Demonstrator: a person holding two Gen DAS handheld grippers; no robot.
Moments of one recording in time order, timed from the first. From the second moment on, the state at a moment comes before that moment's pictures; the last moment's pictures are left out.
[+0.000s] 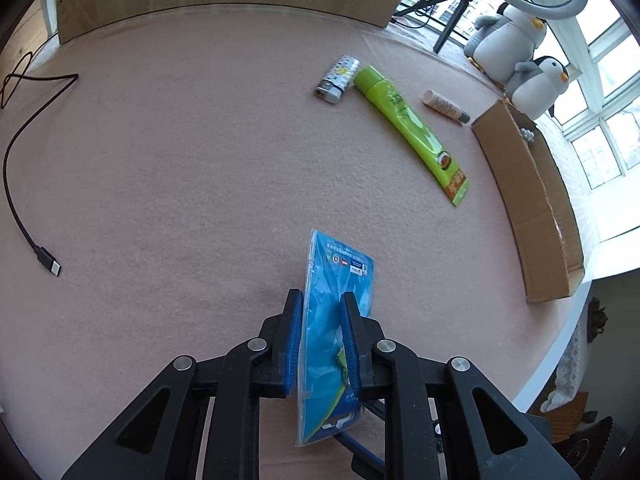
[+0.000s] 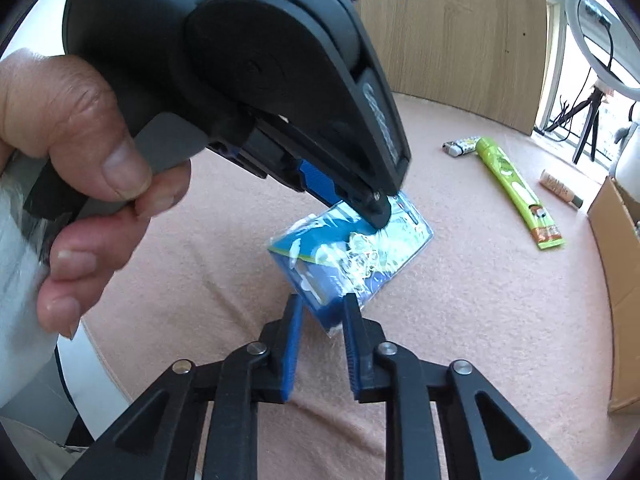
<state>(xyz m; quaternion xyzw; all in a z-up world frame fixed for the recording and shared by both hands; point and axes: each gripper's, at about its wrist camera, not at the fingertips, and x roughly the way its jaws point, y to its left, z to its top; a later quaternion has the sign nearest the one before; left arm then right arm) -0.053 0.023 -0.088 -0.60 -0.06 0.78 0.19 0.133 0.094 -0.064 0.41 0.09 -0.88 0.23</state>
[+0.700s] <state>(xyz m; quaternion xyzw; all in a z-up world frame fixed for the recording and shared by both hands) -0.028 -0.018 -0.082 -0.59 -0.08 0.80 0.12 0.126 0.114 -0.066 0.43 0.09 -0.88 0.19</state>
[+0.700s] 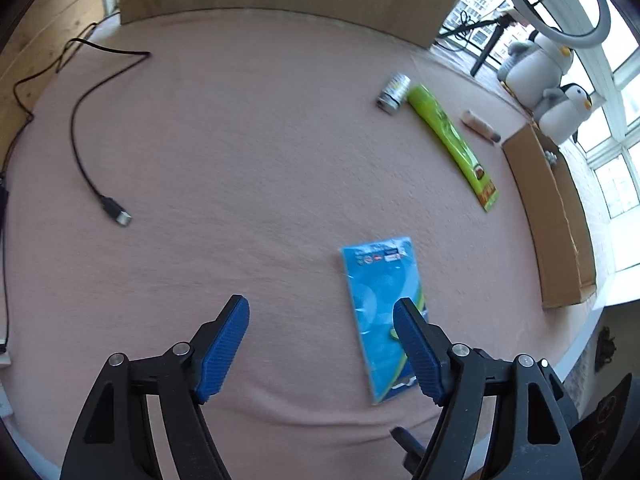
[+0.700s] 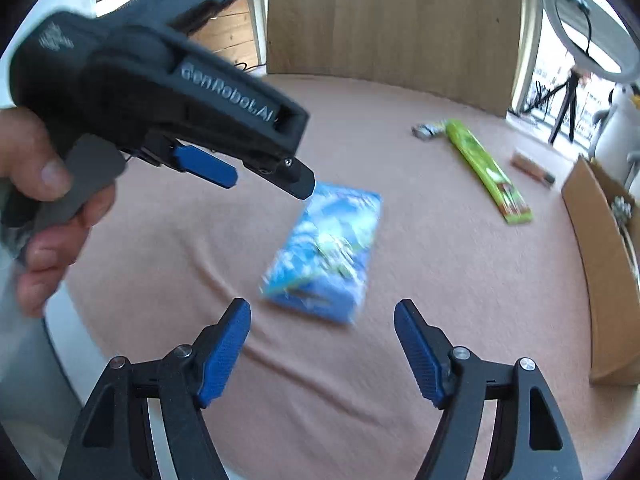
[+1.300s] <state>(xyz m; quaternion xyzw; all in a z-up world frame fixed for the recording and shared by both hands) -0.015 -0.064 -0.076 -0.57 -0.12 0.81 0.11 0.074 0.089 -0.084 0.46 0.09 -0.88 0.06</state>
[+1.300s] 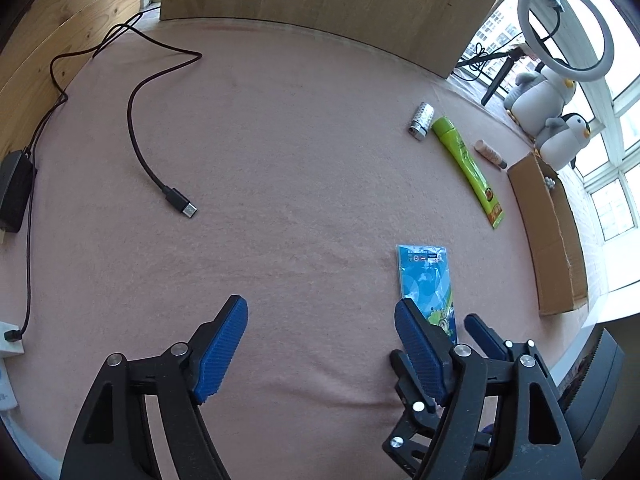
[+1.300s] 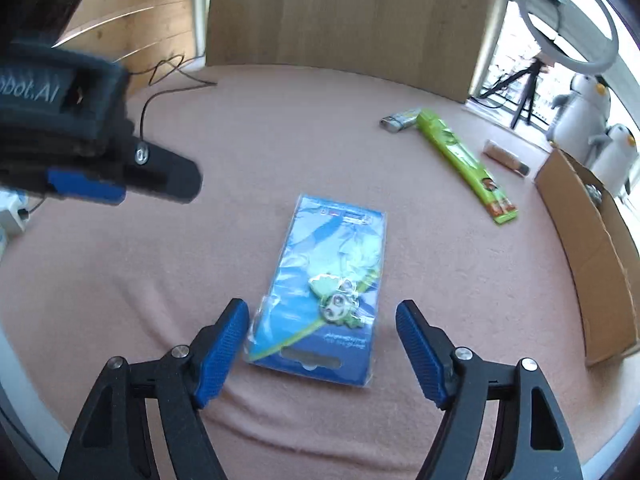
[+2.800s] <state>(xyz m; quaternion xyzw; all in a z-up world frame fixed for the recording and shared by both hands) -0.040 0.026 -0.112 -0.62 -0.14 0.77 0.09 0.116 0.112 -0.067 0.38 0.13 -0.90 0.18</state>
